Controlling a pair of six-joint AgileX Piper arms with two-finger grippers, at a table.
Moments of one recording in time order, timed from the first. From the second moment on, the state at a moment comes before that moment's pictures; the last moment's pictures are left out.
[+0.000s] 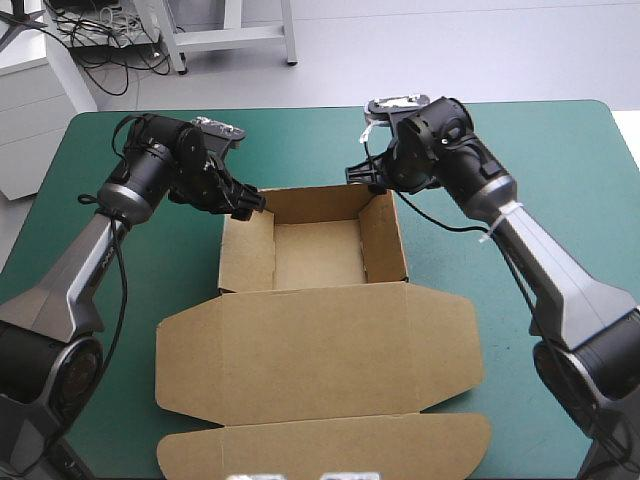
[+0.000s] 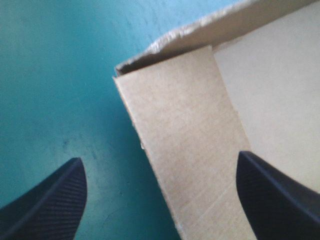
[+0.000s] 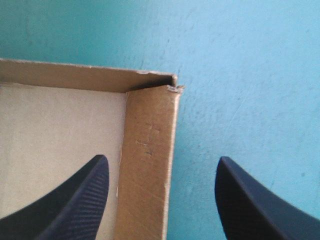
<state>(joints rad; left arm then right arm) -0.36 1.76 -1.75 0.00 1.23 -0.02 0.55 1.82 -1.97 -0.17 1.24 0.38</state>
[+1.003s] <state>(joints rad) -0.36 0.83 -1.17 0.15 1.24 -0.02 0.55 1.90 -1.96 -0.13 1.25 0.37</state>
